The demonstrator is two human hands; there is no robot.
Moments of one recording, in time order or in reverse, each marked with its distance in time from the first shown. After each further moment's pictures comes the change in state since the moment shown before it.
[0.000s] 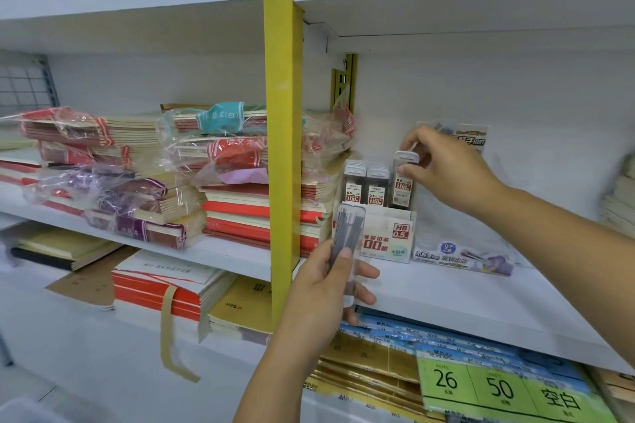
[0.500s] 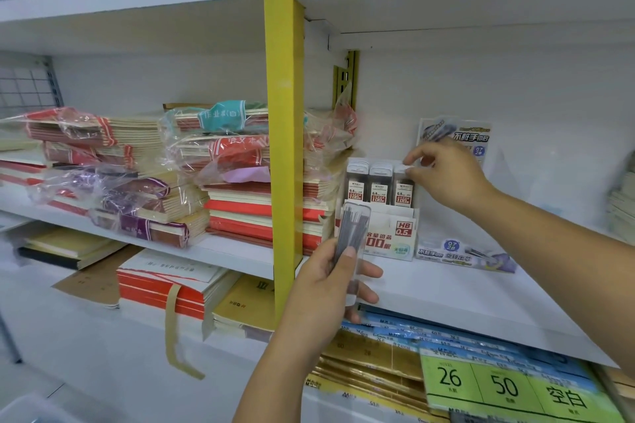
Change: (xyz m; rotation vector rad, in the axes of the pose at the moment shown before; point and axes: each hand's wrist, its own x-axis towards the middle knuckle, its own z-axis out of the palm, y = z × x) left_hand 0.000 0.002 -0.001 0.020 -0.002 -0.012; right_hand 0.006 0.013 0.022 0.046 0.056 0.214
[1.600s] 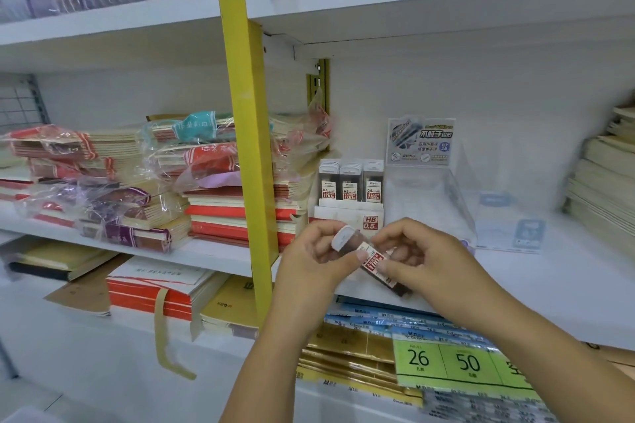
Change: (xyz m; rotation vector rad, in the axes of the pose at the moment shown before) left_hand 0.003 0.006 0.024 0.061 0.045 0.200; right_hand -0.150 -0.023 -0.035 0.556 -0.319 0.012
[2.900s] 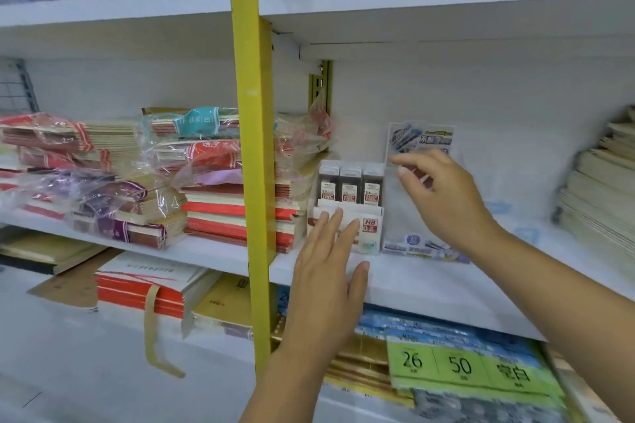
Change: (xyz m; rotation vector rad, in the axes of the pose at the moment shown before) left_hand 0.001 -0.038 0.009 0.880 0.066 0.429; right_hand 0.073 -0.005 -0.034 -0.365 0.372 -0.181
